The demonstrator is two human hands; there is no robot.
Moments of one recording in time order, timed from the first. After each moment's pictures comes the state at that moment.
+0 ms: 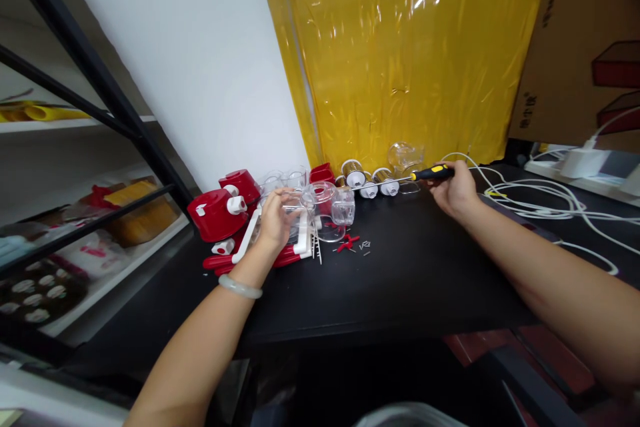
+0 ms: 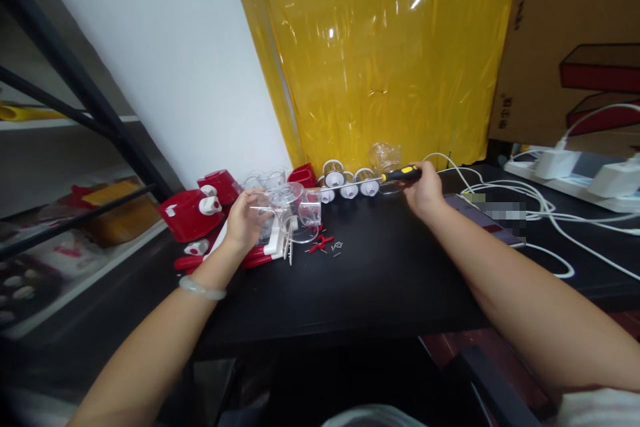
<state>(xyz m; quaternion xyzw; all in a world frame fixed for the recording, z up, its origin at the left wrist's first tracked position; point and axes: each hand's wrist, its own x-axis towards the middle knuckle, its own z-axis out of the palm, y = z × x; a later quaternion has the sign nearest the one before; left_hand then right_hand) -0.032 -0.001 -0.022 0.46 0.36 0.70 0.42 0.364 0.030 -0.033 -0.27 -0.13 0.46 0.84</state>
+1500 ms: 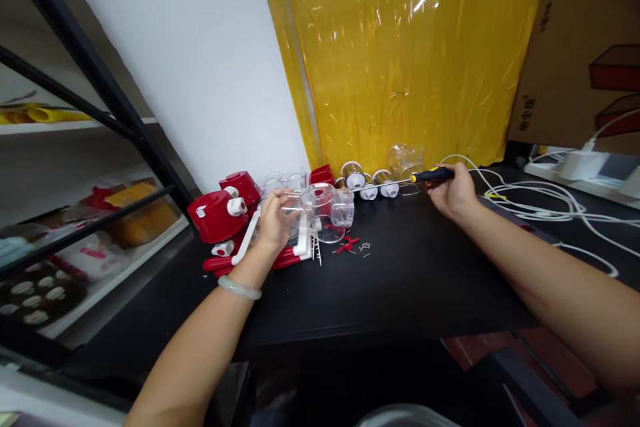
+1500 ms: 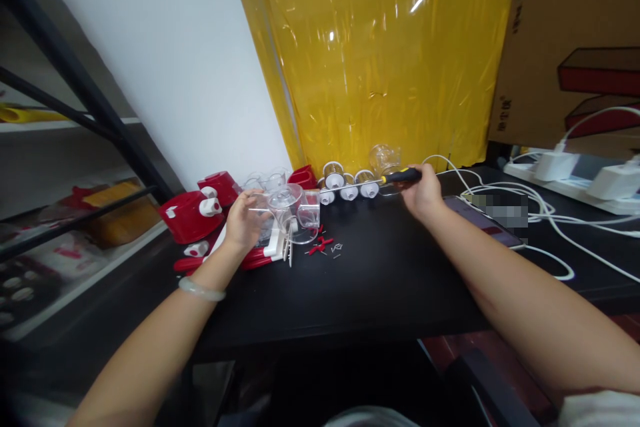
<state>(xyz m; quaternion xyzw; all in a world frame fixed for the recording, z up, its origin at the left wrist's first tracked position) -0.037 0.005 -0.025 0.47 0.34 0.70 0.42 0.359 0.026 -0.028 -0.28 -0.12 0.45 0.84</state>
